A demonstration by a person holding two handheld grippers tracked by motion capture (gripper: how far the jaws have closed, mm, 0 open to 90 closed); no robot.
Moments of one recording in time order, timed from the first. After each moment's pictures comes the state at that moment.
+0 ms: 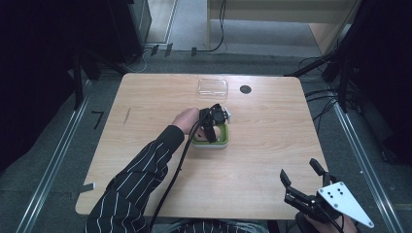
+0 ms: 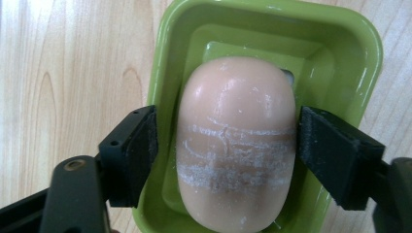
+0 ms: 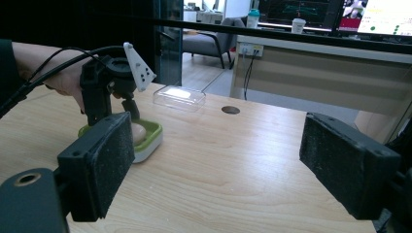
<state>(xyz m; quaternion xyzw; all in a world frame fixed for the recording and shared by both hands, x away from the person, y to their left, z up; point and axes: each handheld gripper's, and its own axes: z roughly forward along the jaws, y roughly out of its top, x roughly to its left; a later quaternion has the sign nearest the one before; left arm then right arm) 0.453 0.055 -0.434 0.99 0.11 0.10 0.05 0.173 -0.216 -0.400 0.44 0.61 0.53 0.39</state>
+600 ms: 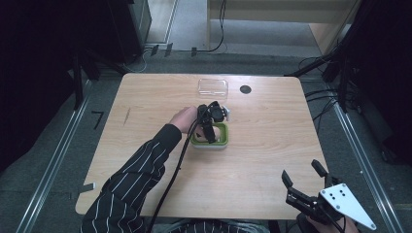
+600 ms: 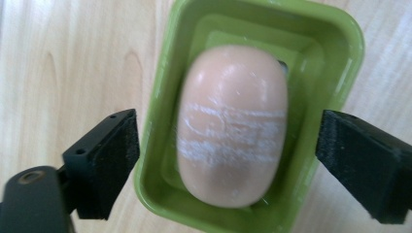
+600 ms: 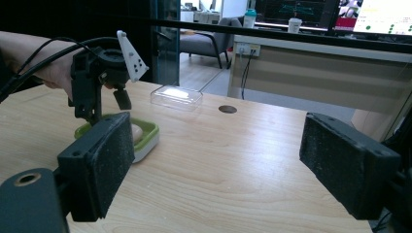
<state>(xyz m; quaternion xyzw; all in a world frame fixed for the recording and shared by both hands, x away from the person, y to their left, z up) 0.450 0.059 -0.421 0.99 0.14 0.08 0.04 0.170 -0.218 -0.401 0.44 0.61 0.53 0.39</state>
